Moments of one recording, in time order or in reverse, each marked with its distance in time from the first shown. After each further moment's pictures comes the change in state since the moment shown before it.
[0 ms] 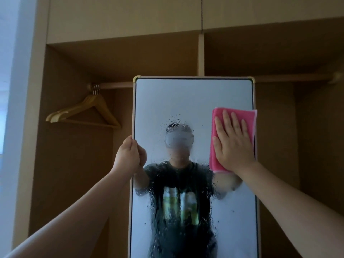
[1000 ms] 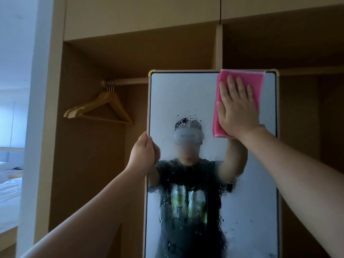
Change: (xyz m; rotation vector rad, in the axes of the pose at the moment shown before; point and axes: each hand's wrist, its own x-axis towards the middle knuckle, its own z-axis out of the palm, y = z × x) left_hand 0.004 -0.016 -0.004 -0.118 -0.085 0.006; right_hand 0.085 -0.023 -0.019 0.003 0.074 0.019
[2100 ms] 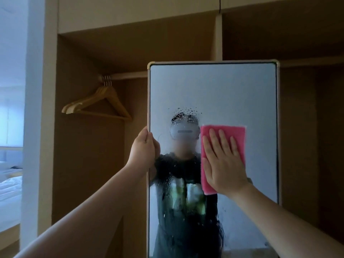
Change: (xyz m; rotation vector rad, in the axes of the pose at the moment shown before) left_hand -0.007 0.003 -0.002 -0.082 -0.001 -0.028; right_hand -0.146 -0.059 0.037 0.051 -0.027 -0.146
